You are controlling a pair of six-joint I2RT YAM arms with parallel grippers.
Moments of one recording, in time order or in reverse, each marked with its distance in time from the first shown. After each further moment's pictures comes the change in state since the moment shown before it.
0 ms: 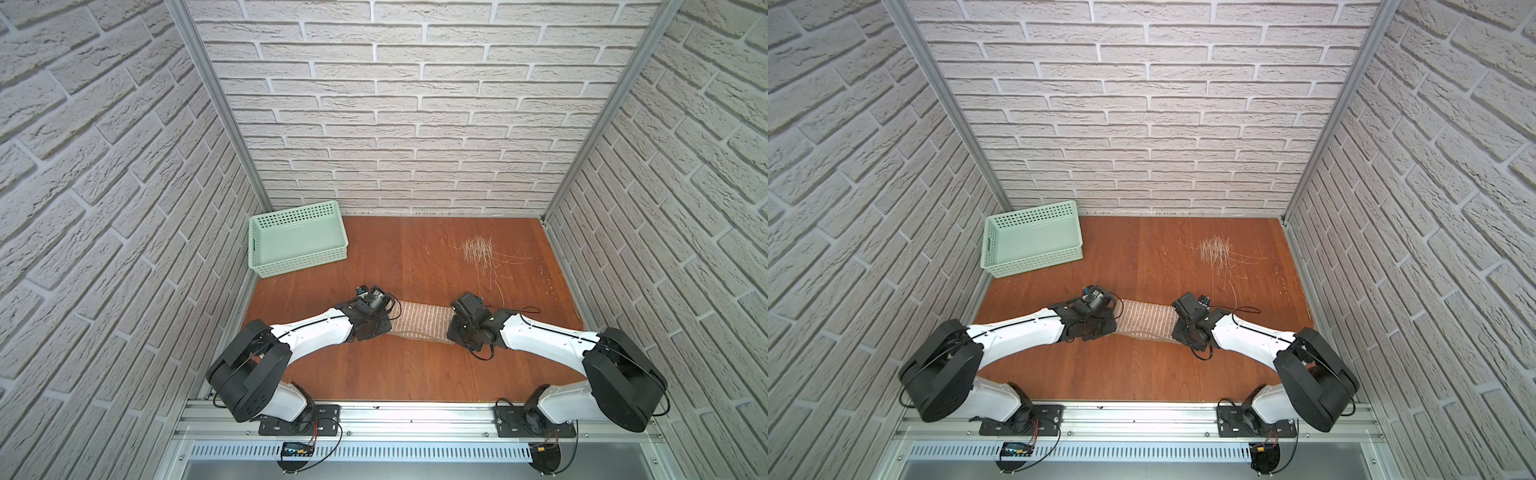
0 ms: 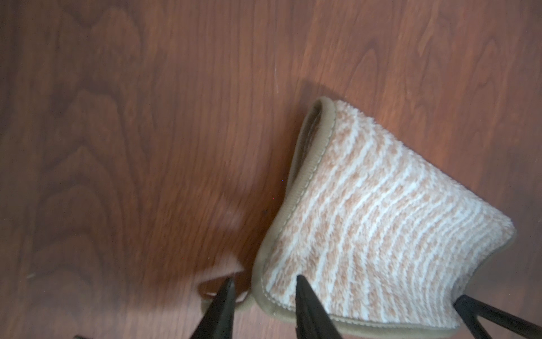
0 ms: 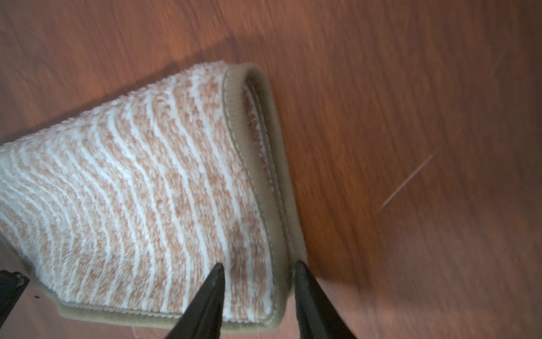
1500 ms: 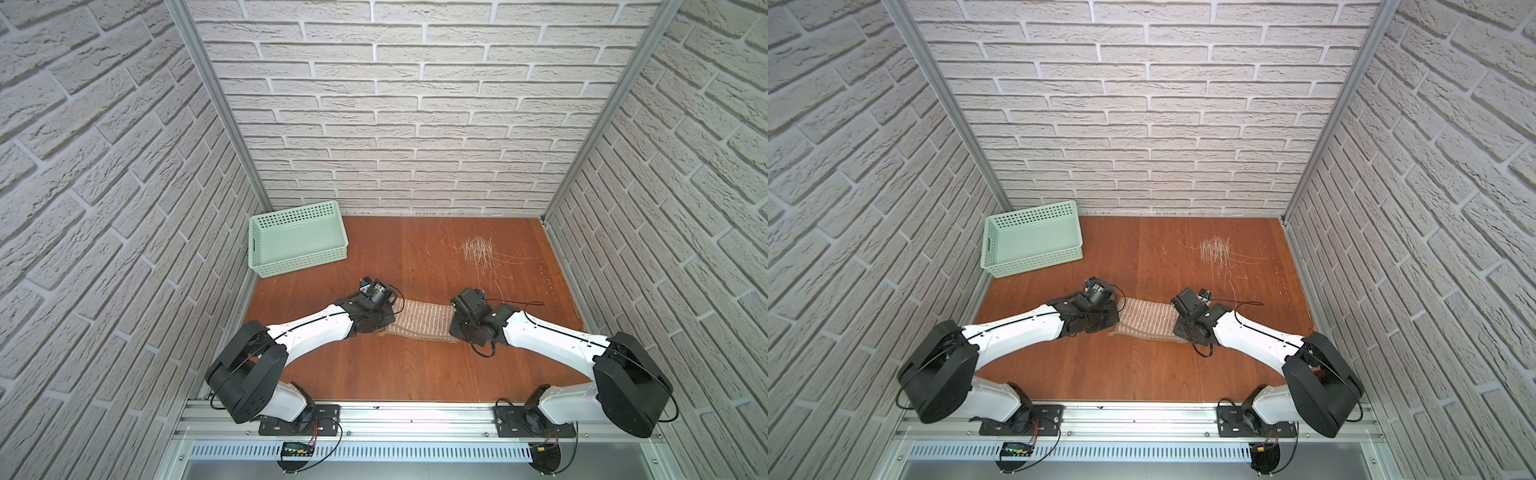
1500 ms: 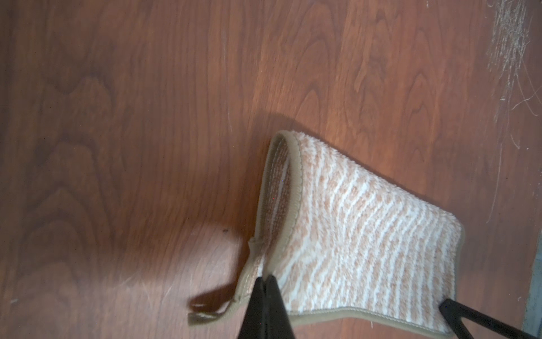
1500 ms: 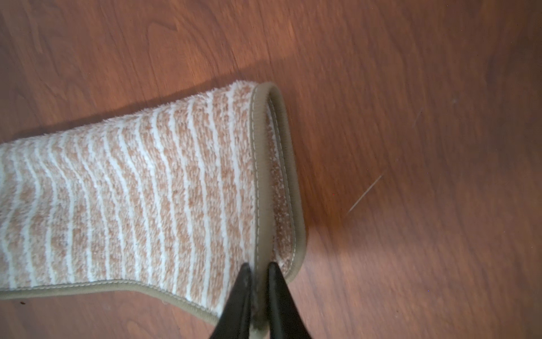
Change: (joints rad) left arm -0.001 -0.012 0.058 0.009 -0.013 0.022; right arm 0.006 -0.035 0.069 -0.121 0.091 -0.079
